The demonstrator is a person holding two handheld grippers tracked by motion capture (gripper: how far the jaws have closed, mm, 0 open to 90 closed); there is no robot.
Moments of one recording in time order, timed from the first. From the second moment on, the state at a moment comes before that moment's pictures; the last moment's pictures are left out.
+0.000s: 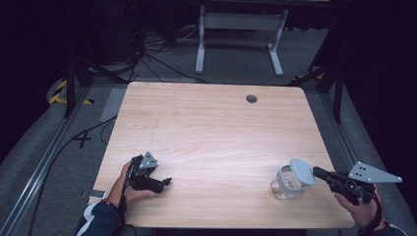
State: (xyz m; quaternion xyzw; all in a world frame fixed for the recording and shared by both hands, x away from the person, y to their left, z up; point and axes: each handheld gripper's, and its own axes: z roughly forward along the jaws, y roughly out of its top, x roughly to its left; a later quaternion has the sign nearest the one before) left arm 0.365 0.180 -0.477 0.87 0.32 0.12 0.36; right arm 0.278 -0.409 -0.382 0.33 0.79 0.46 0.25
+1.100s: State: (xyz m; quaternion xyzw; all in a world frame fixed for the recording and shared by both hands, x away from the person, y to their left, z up) left arm 0.369 0.078 -0.413 0.87 0.19 0.09 0.45; right arm 0.277 -0.403 -0.379 0.32 0.79 0.45 0.26
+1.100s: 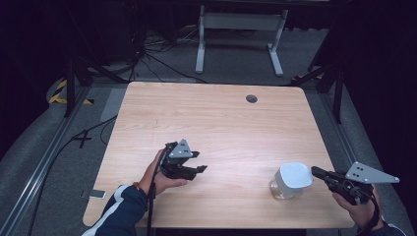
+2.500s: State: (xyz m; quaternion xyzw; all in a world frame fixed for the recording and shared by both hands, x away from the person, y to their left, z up) left arm 0.350 -0.070 -0.397 0.87 0.05 0.04 0.48; right arm 0.279 -0.395 -0.377 0.32 0.79 0.45 0.26
